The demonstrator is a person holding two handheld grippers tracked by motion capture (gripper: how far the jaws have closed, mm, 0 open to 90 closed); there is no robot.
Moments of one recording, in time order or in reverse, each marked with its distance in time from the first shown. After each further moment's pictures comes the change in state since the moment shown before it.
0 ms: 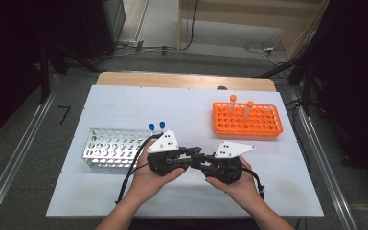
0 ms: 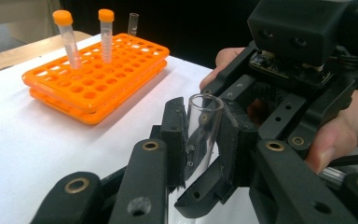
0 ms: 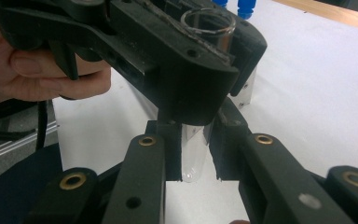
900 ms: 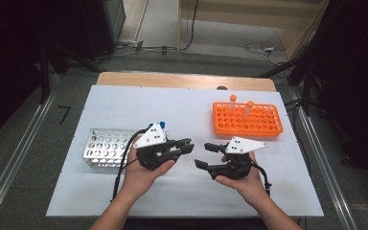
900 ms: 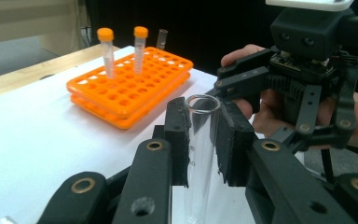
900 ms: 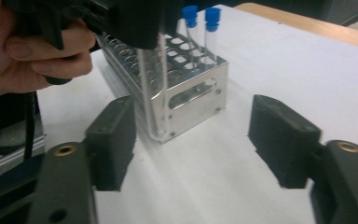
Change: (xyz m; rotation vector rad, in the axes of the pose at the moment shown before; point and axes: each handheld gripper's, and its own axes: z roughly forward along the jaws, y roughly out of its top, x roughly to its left) left arm 0.017 0.003 -0.026 -0.059 0.072 -0.021; right arm -0.019 -0.003 -0.017 -0.055 -0.038 0.018
